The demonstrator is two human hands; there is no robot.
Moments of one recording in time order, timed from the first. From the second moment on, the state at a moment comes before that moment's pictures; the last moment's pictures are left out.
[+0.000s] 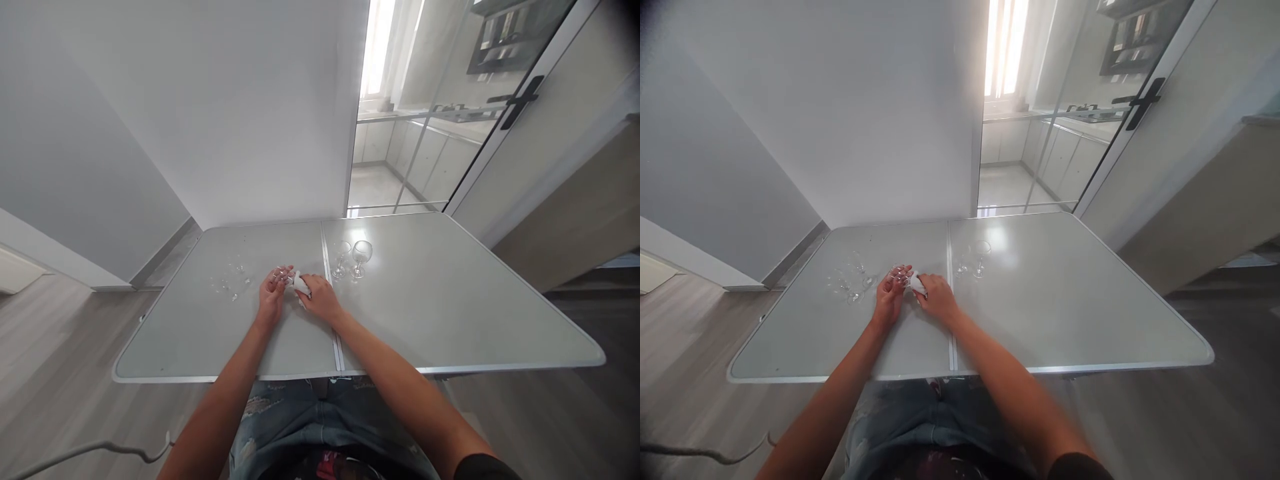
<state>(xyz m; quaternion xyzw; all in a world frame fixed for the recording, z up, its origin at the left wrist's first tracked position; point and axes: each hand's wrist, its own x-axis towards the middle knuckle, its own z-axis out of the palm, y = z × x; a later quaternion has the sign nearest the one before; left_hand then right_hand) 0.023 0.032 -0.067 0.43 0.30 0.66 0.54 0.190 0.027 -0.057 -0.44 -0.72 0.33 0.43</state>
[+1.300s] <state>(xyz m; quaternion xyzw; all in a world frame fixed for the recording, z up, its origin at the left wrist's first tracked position) 0.024 0.032 -0.065 0.43 0.28 0.65 0.56 0.193 0.027 -0.057 -0.41 -0.68 0.40 0.46</state>
